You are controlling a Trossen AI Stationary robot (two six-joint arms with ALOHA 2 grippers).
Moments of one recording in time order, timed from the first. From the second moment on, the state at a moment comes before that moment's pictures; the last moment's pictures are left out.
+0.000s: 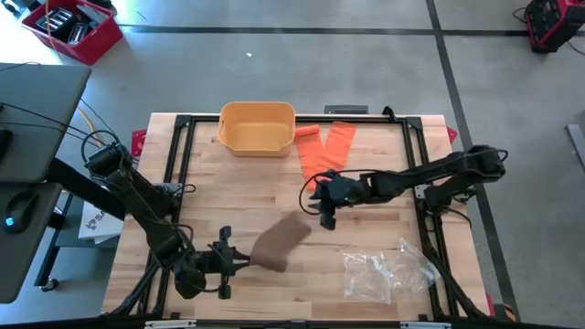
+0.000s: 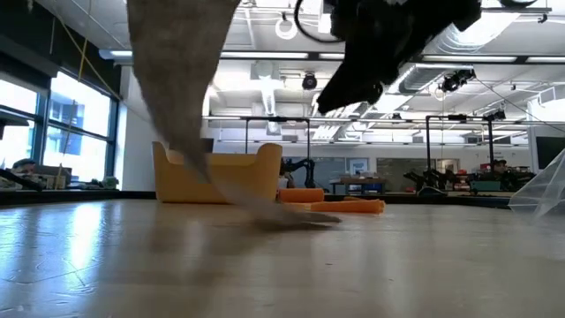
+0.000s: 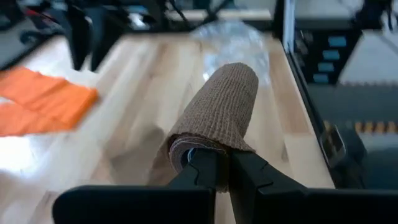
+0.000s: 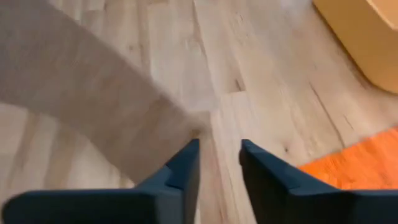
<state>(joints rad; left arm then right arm) -0.89 1.44 0.91 -0.11 -0.89 -0.51 0.13 1.51 0.93 -0.13 0.15 0.21</state>
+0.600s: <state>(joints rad) -0.88 1.43 0.91 0.43 -1.14 -0.08 0.55 1.48 1.25 -0.32 0.49 0.11</state>
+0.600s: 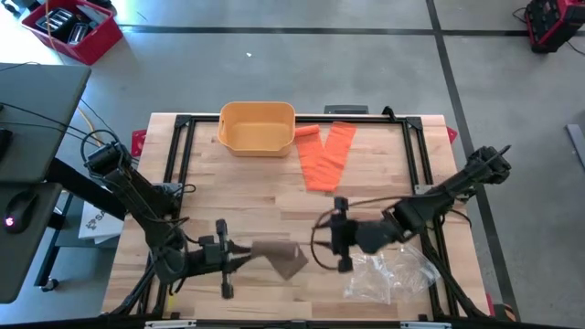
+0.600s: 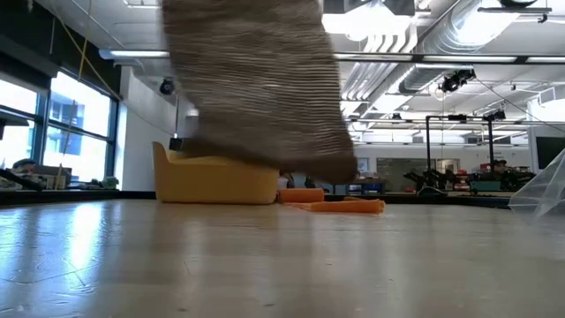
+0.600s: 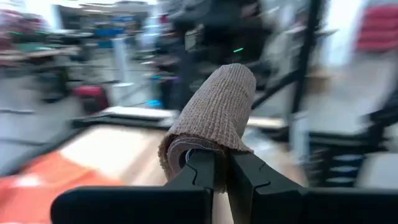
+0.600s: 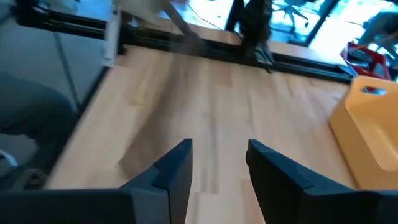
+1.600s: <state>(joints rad) -0.66 1.43 0.70 -0.56 -1.26 -1.00 0.22 2.18 1.38 0.09 0.08 -0.06</state>
